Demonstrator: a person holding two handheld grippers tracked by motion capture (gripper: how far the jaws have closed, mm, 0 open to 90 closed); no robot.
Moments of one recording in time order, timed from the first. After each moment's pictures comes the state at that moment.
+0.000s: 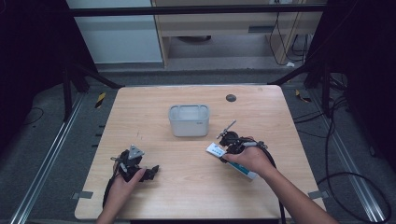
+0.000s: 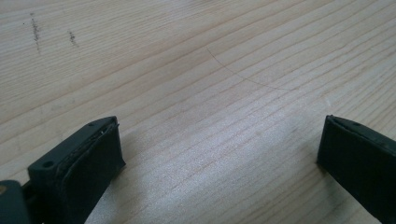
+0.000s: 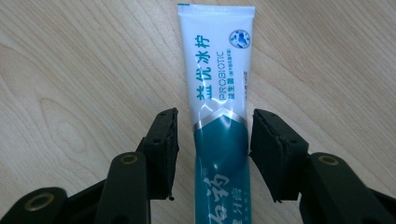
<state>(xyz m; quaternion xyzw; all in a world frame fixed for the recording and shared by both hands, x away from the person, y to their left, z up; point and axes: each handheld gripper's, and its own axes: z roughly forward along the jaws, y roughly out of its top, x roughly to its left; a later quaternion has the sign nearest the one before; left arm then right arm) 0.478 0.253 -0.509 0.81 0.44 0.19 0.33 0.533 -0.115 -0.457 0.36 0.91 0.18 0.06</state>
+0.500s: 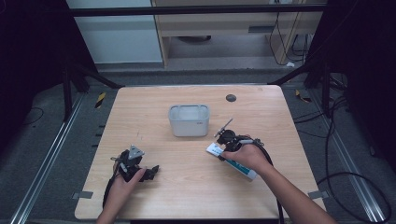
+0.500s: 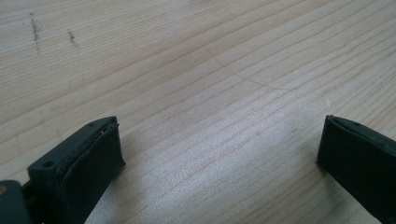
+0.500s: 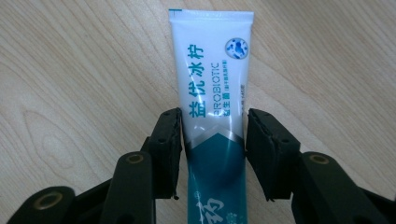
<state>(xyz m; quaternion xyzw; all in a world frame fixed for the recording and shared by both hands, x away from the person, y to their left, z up) 0.478 0.253 -0.509 0.81 0.44 0.19 0.33 0.544 -0.108 -0.463 0.36 0.92 0.17 0.05</state>
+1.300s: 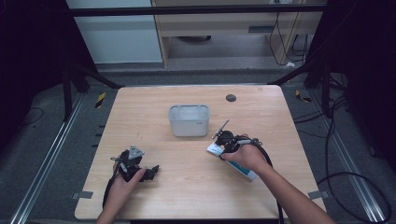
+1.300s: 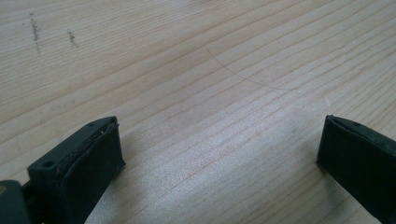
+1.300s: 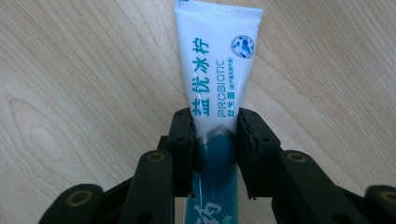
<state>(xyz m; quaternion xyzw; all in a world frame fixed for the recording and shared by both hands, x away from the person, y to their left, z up) 0.478 0.253 -0.509 0.81 0.44 0.19 0.33 0.543 -0.103 -0.463 0.34 0.93 0.14 0.07</state>
